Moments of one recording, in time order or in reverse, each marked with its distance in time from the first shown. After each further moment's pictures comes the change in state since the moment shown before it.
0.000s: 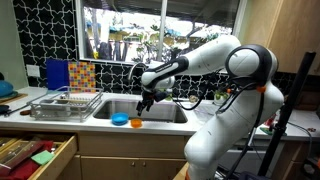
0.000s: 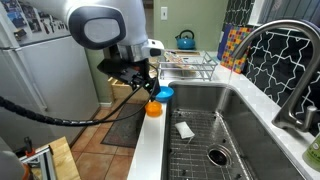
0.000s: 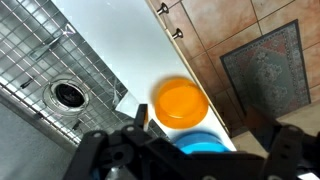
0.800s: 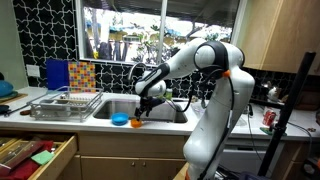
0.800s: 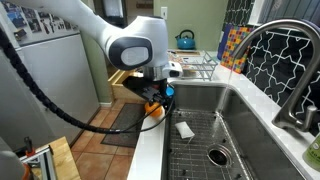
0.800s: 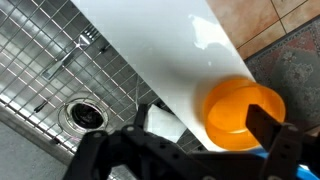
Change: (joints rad) arm -0.041 0.297 -0.001 0.106 -0.011 0.122 0.063
